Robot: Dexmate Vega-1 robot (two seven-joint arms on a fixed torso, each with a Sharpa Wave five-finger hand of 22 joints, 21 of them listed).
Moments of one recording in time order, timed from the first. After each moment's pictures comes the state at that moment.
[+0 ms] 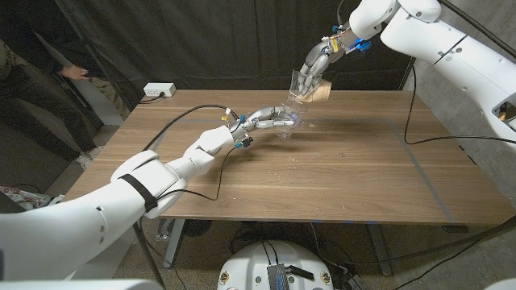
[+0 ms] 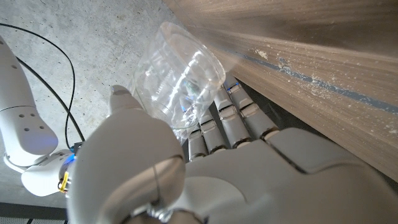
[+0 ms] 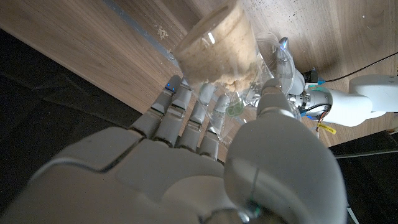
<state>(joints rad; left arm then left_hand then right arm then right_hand) 0.28 0.17 0.77 -0.38 -0.25 -1.00 -0.48 0.87 0.07 -0.11 0.00 0.26 0.45 -0.08 0.62 0.43 0.61 -0.18 0.62 0.69 0.75 -0.08 0.26 0.48 0.53 -0.05 0.36 0.20 0.07 -0.77 -0.86 -1.70 -0.29 -0.26 1.16 0.82 0.09 0.24 -0.15 0.17 0.44 -0.16 0.62 0.55 0.51 -0.13 0.63 0.90 0.72 -0.07 0.32 0.87 0.34 -0.04 0.55 0.21</state>
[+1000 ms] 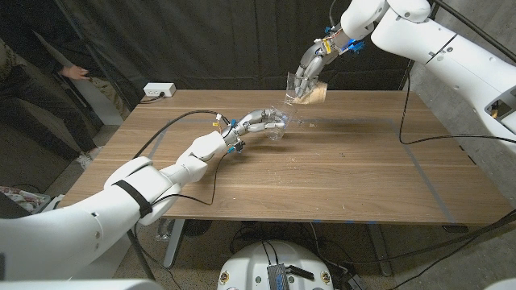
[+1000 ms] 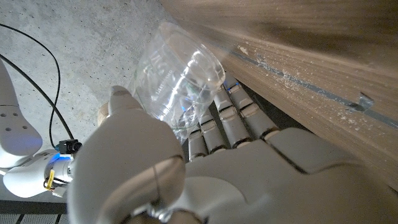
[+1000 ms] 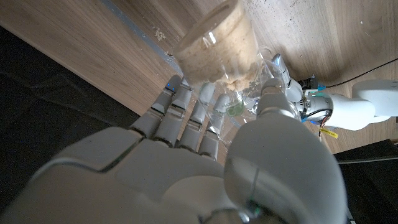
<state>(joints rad) 0.31 0.21 0.75 -0.37 -0.23 -1.00 -0.42 0.86 0.07 -0.12 0.00 0.26 0.44 -0.06 0.62 0.42 0.61 -0.16 0.62 0.68 0.72 -0.07 0.24 0.49 0.53 -0.05 0.36 0.20 0.09 -0.74 -0.90 -1.74 -0.34 -0.31 1.19 0.82 0.09 0.24 -0.16 0.17 0.45 -0.15 0.61 0.55 0.52 -0.13 0.63 0.91 0.72 -0.07 0.32 0.88 0.34 -0.04 0.55 0.21</state>
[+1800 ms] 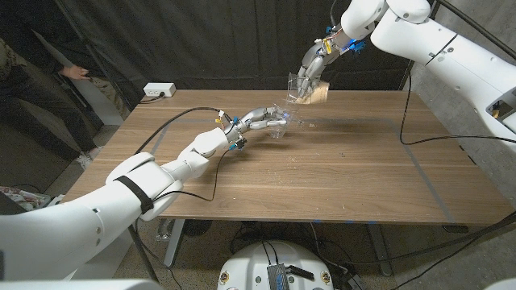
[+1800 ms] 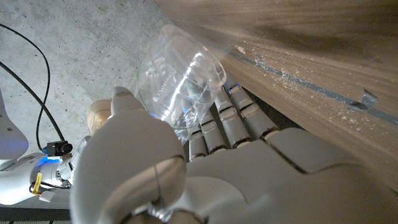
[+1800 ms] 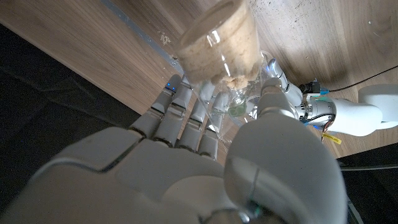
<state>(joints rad) 0.28 0.20 0.77 -0.37 -0.24 -0.97 -0.42 0.87 0.09 -0.12 0.00 0.25 0.41 -0.06 0.62 0.40 0.59 -0.16 0.60 0.67 0.70 -0.07 0.22 0.49 0.53 -0.05 0.36 0.20 0.09 -0.75 -0.91 -1.74 -0.36 -0.34 1.20 0.82 0.09 0.25 -0.16 0.17 0.48 -0.12 0.60 0.54 0.56 -0.12 0.62 0.89 0.75 -0.08 0.32 0.89 0.34 -0.04 0.55 0.21</state>
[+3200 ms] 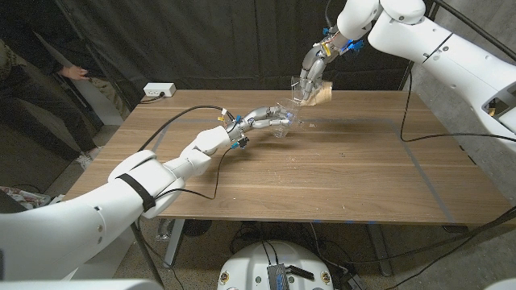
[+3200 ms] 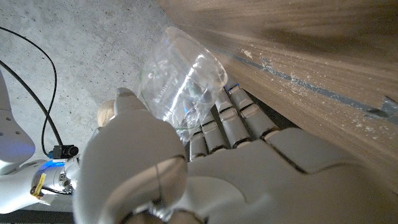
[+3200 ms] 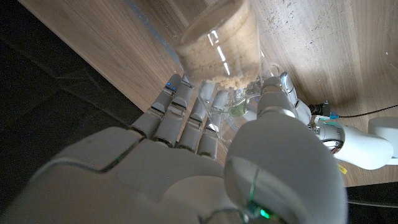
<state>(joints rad) 0.27 0.19 0.77 -0.36 -0.25 -0.95 -0.46 0.88 0.12 -0.13 0.00 0.25 0.37 -0.05 0.61 0.38 0.55 -0.14 0.59 0.64 0.66 -0.06 0.20 0.49 0.51 -0.05 0.35 0.20 0.11 -0.73 -0.93 -1.71 -0.46 -0.23 1.24 0.83 0.08 0.25 -0.17 0.18 0.50 -0.10 0.60 0.52 0.58 -0.12 0.62 0.88 0.78 -0.09 0.32 0.90 0.35 -0.04 0.55 0.20</state>
